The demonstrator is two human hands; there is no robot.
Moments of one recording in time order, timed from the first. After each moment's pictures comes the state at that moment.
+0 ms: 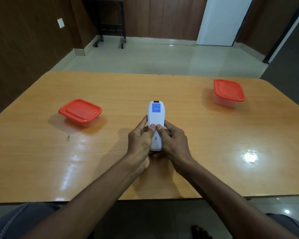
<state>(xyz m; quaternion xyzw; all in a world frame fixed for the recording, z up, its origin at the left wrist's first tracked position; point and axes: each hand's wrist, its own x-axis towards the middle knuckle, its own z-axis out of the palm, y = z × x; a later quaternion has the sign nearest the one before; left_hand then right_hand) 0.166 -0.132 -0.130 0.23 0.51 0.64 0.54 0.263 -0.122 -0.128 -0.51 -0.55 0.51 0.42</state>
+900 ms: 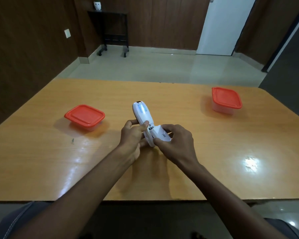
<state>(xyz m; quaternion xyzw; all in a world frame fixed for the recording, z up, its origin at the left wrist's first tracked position) 0.133 -0.121 -0.108 0.21 0.54 0.60 0.55 0.278 -0.124 -0.109 -0.55 -0.72 0.20 0.37</state>
